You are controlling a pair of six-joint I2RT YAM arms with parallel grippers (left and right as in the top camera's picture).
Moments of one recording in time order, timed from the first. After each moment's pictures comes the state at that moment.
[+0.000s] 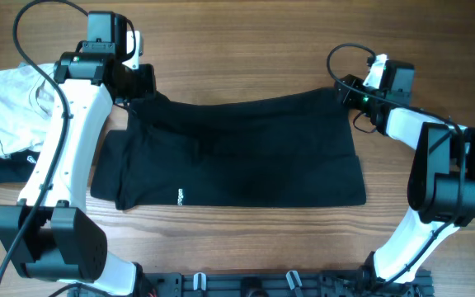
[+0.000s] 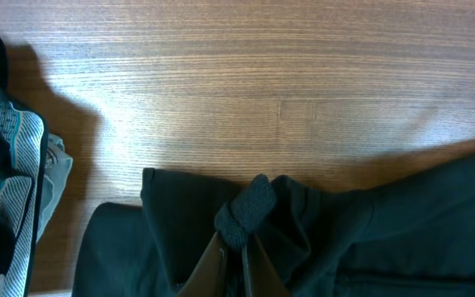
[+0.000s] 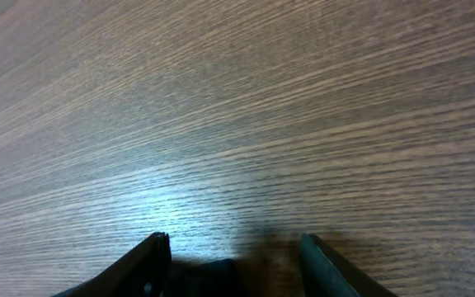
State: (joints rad) left arm -0.06 1.70 1.54 -0.98 0.02 -0.11; right arm -0.13 2.01 1.03 0.17 -0.35 0.29
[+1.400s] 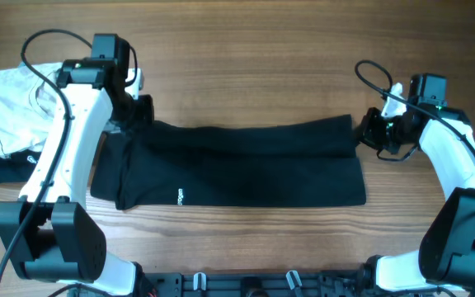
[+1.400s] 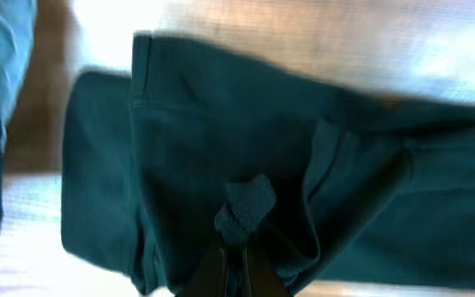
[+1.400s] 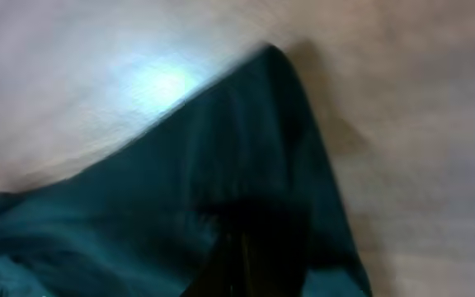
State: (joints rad) left arm -0.05 1.70 1.45 -1.22 0.03 -0.13; right arm -0.22 1.64 1.03 -0.75 -0.42 0.22
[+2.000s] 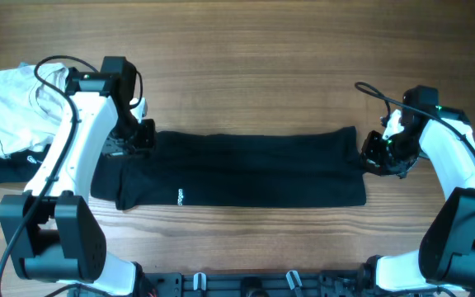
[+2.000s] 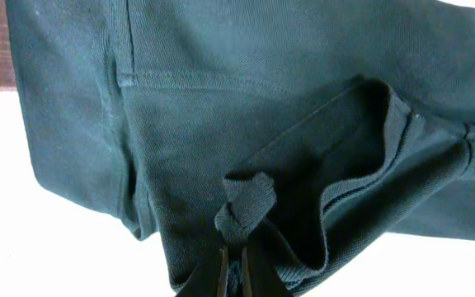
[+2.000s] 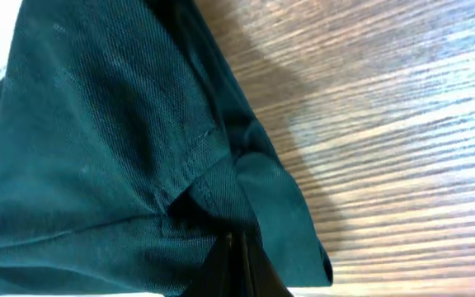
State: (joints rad) left arm -0.05 1.70 1.33 -1.29 0.02 -0.14; right arm -0.22 1.64 1.03 -1.02 -0.25 0.23
